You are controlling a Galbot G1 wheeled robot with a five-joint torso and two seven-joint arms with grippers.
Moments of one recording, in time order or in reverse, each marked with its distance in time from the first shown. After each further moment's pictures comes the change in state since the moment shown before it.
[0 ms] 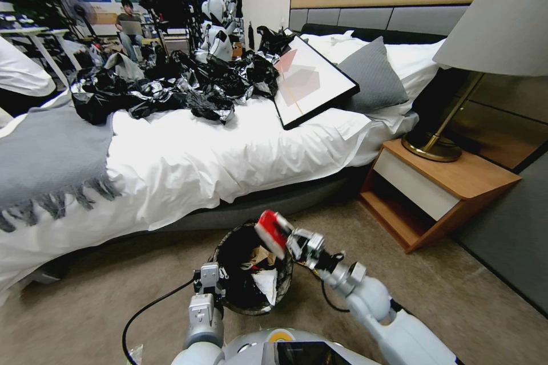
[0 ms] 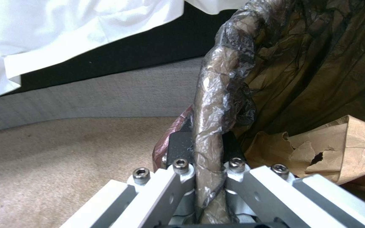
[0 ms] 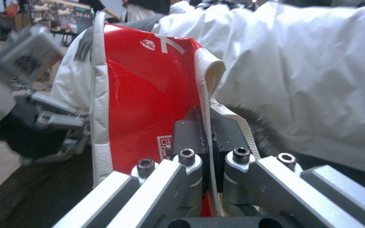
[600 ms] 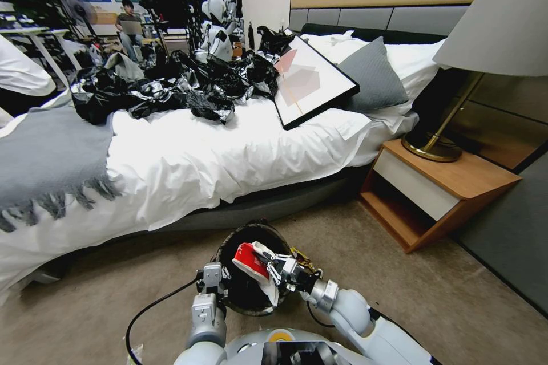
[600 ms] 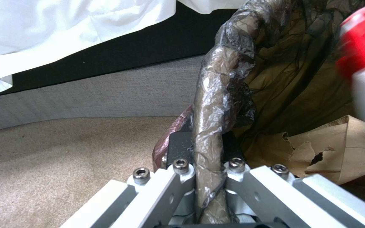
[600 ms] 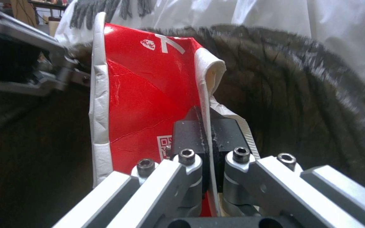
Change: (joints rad) left arm -0.001 0.002 0.012 0.001 0.007 0.001 0.002; right arm 0.078 0.072 -0.074 -0.150 -0.057 -0.013 0.022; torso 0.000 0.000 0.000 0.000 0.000
